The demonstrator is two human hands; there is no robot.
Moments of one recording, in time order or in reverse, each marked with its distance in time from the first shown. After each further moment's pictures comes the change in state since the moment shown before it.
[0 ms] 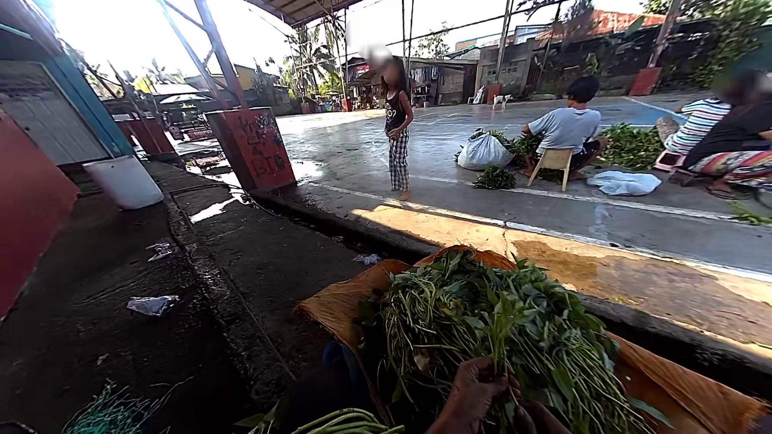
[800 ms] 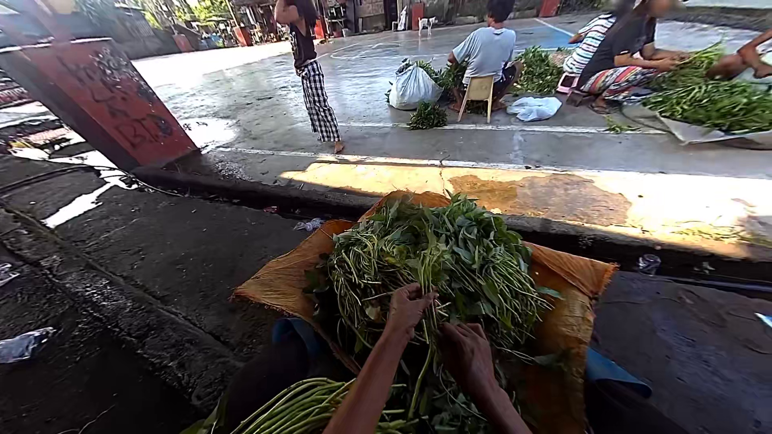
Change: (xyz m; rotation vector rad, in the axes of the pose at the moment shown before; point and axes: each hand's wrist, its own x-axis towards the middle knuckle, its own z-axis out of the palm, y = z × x) left_hand 0.027 0.022 -0.008 0.180 0.235 -0.227; right_hand 0.002 -0.002 0.039 -0.586 0.185 -0.242
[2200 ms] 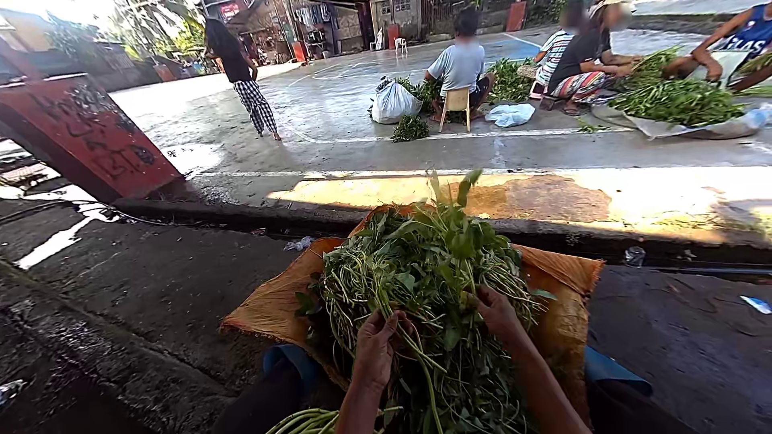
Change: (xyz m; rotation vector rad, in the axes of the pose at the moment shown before) left_hand -0.036 -0.001 -0.029 -0.431 0.053 0.139; right_hand 0.068 0.084 -0.041 0.886 -0.128 0.694
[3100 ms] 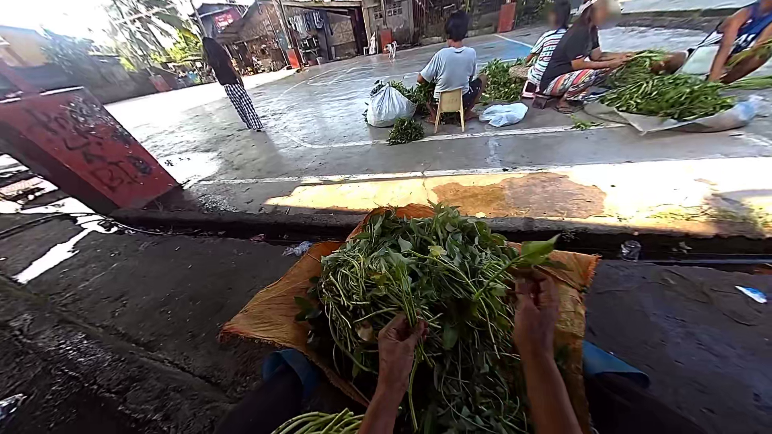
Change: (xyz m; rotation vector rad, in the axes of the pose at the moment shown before) left_hand 0.000 -0.040 0.013 0.302 -0.101 0.177; right_hand -0.026 -0.023 -0.008 0.127 0.589 -0.297
